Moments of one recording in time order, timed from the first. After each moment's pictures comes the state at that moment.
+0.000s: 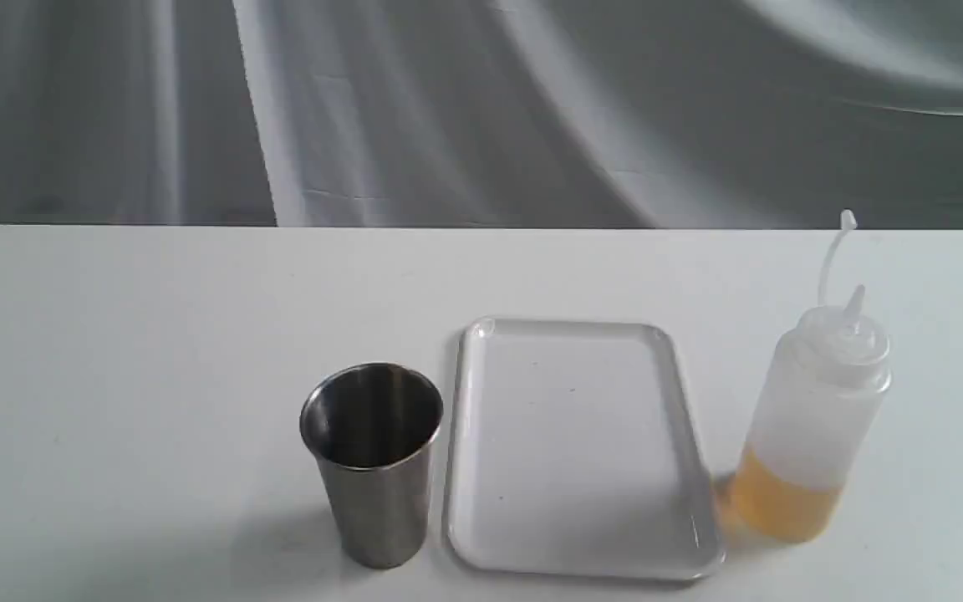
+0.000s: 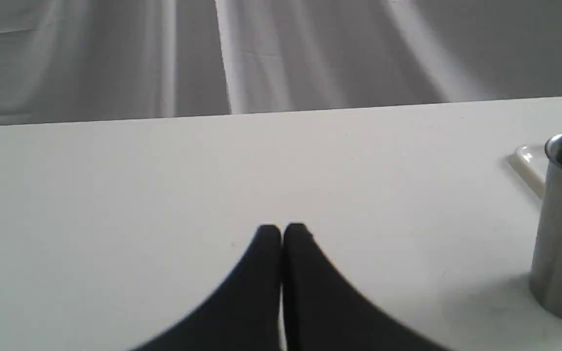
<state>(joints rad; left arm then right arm) -0.02 0.00 0.00 -0.01 0.27 0.04 -0.07 0.82 -0.81 -1.59 -0.17 1.91</state>
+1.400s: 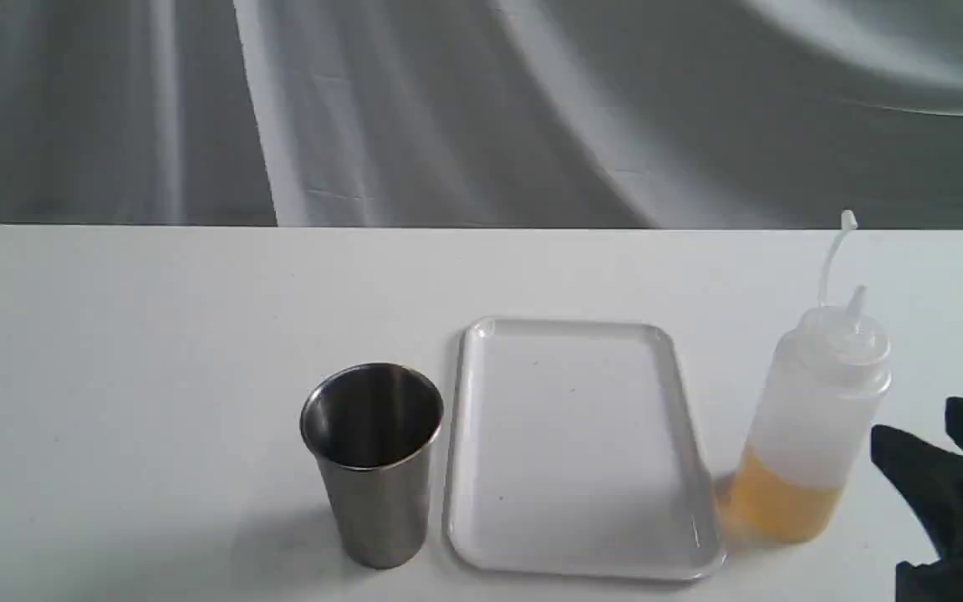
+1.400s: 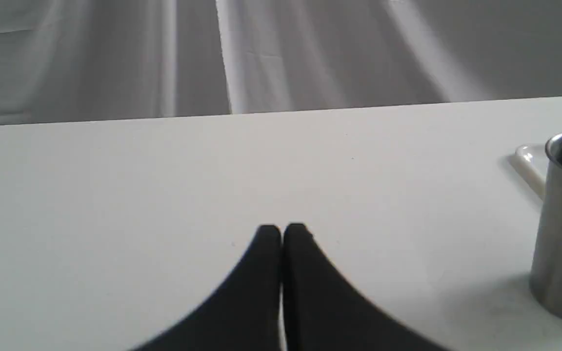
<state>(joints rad) -0.02 0.00 0.00 -0.01 0.27 0.04 0.06 0.85 -0.21 -0.37 -0.23 0.22</state>
